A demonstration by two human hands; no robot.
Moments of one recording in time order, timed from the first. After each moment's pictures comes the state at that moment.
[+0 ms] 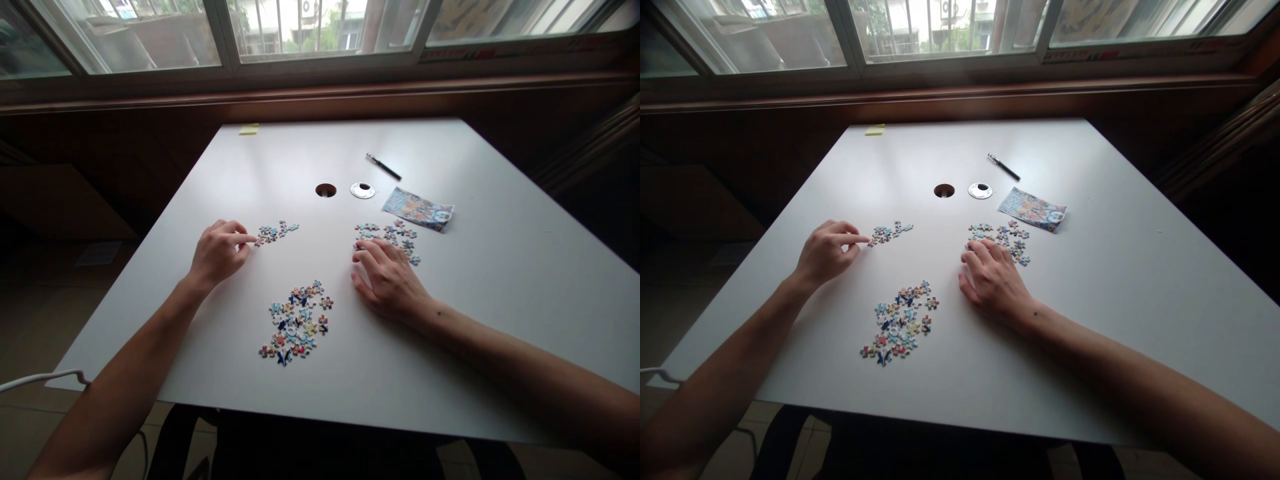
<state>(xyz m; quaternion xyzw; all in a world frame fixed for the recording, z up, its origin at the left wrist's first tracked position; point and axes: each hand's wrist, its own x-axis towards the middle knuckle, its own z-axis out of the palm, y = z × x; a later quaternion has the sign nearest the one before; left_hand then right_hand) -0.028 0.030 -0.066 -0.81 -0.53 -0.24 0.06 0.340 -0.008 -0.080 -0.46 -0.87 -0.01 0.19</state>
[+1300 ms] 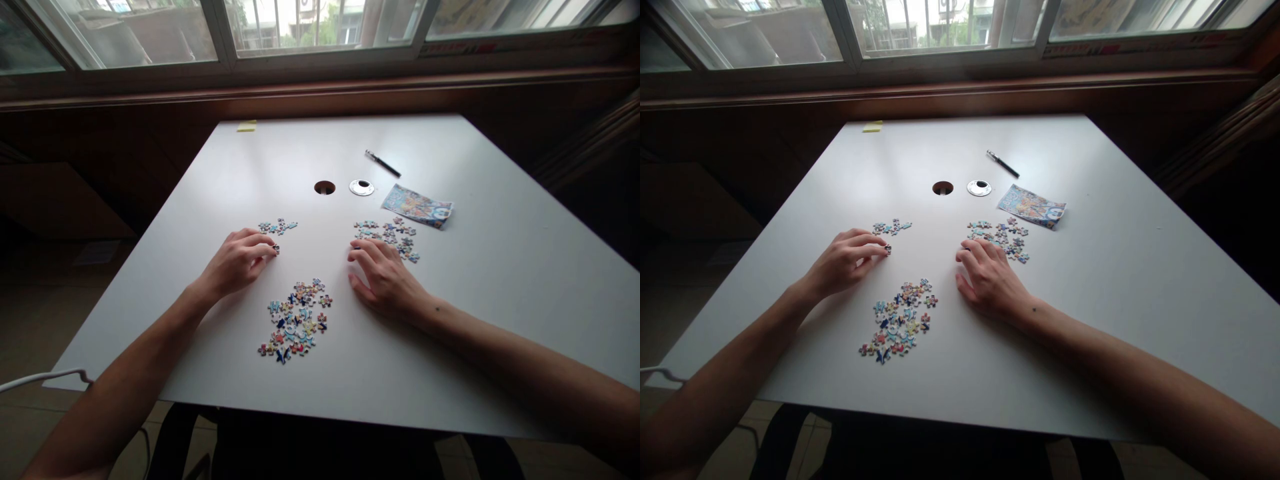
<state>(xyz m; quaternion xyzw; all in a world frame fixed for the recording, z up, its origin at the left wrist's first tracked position) 0.001 0.013 -0.064 -0.89 -0.41 -0.18 -0.01 0.340 -0.006 -0.082 -0.43 -0.88 0.02 0.18</state>
